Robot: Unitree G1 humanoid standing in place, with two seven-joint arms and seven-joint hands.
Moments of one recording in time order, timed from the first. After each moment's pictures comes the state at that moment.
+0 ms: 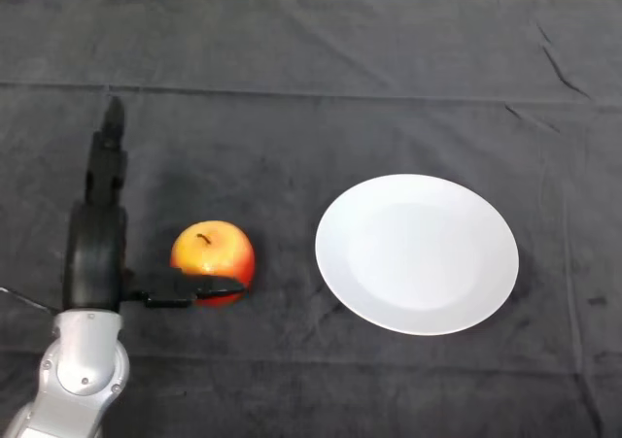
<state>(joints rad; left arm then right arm) -0.25 0.35 -0.23 0.43 0.02 -0.46 0.32 -0.52 -0.57 -1.09 1.21 1.00 0.06 0.37</state>
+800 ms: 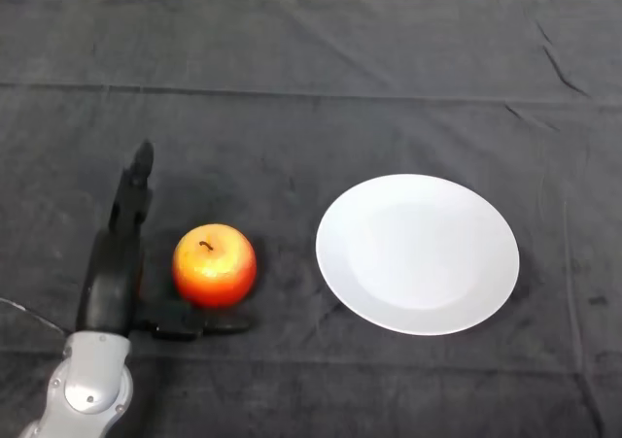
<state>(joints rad) -0.33 0.34 -0.27 0.74 0.02 -0.54 0.28 -0.52 -0.57 -1.09 1.21 1.00 0.06 0.37</state>
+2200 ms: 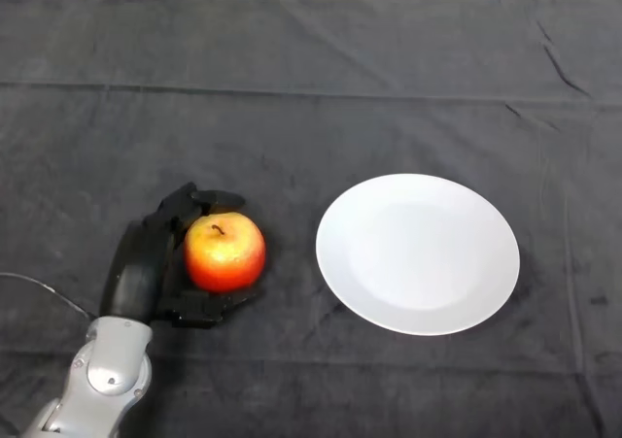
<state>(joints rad) -0.38 0.33 -0.31 0.58 0.08 -0.49 0.31 -0.52 -0.57 -1.09 1.21 1.00 0.06 0.37</state>
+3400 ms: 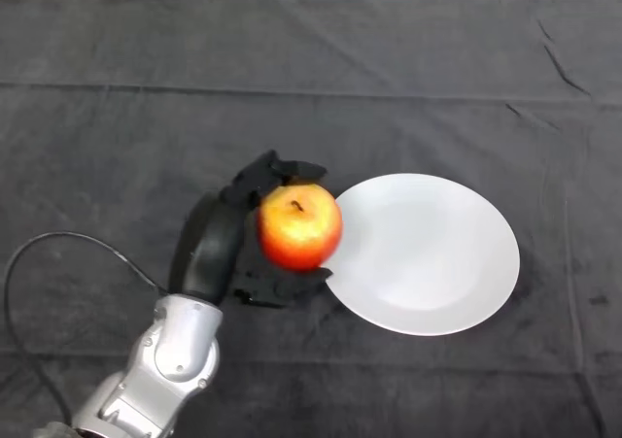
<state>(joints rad) -0.39 0.27 -0.54 0.49 0.14 -0.42 0.40 -0.52 -0.57 -1.09 1.21 1.00 0.06 0.37</state>
